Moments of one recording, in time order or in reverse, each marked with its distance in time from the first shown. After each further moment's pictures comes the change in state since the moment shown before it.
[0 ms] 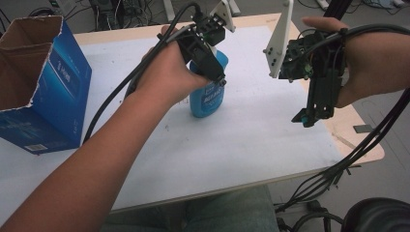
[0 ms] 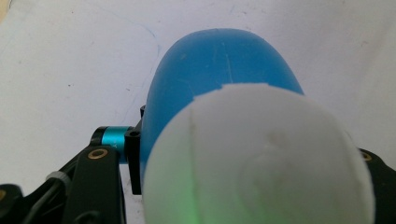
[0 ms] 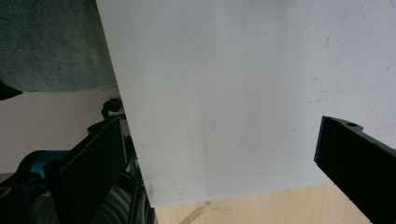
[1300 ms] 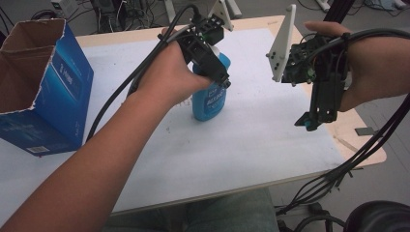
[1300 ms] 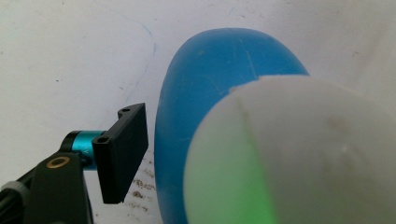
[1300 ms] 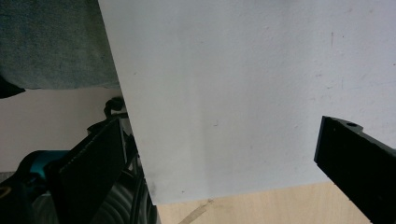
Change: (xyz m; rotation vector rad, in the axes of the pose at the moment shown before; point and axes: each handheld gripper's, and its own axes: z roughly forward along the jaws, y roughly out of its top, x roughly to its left) left arm 0.008 0.003 0.008 -0.002 -0.054 -0.068; right arm 0.000 -0.004 0.001 0.005 0.009 0.008
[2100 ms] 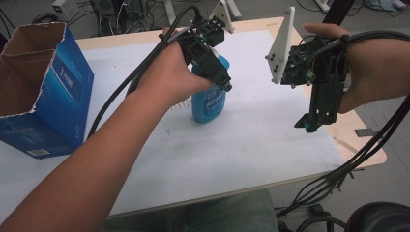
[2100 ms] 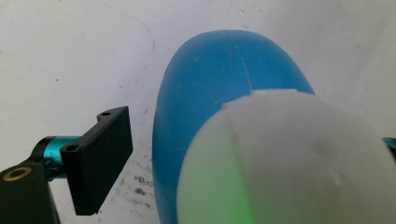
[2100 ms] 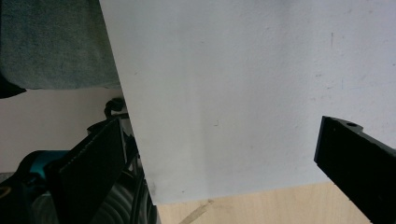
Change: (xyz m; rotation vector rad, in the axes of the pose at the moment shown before) left arm 0.001 0.004 -0.001 0.031 0.000 0.016; right arm 0.000 -0.001 -0.001 -0.006 0.001 -0.003
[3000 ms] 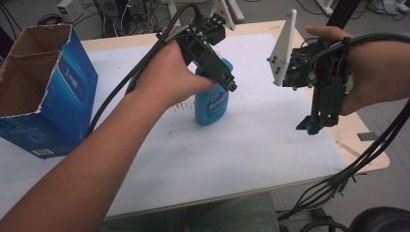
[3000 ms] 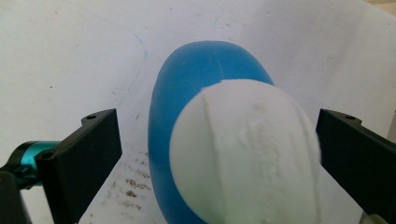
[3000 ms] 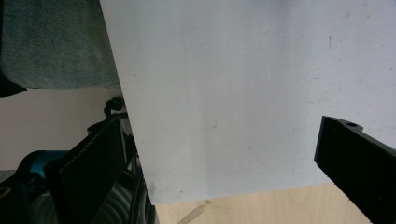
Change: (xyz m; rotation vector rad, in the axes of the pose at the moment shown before) left arm 0.000 -0.002 -0.011 -0.047 -0.036 -0.012; right arm -0.001 0.003 -0.002 0.003 0.003 -0.009
